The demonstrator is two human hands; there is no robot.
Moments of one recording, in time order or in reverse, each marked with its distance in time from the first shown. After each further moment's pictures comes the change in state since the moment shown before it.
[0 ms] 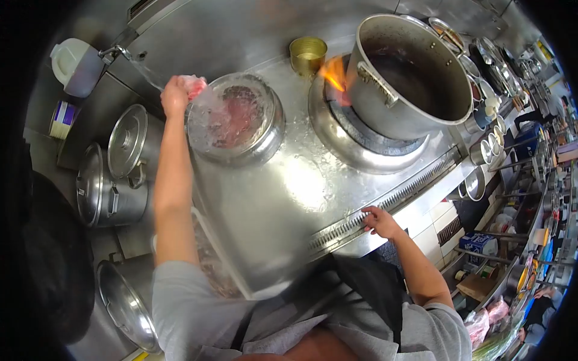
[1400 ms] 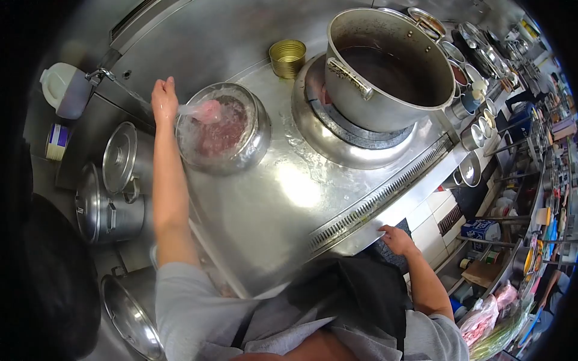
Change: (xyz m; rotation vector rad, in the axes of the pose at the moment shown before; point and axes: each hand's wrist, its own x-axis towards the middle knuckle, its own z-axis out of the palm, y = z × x) left_hand 0.006 0.040 -0.002 -0.093 -0.107 0.010; right_hand -0.074 0.066 -0.028 -0.636 0.162 -0.078
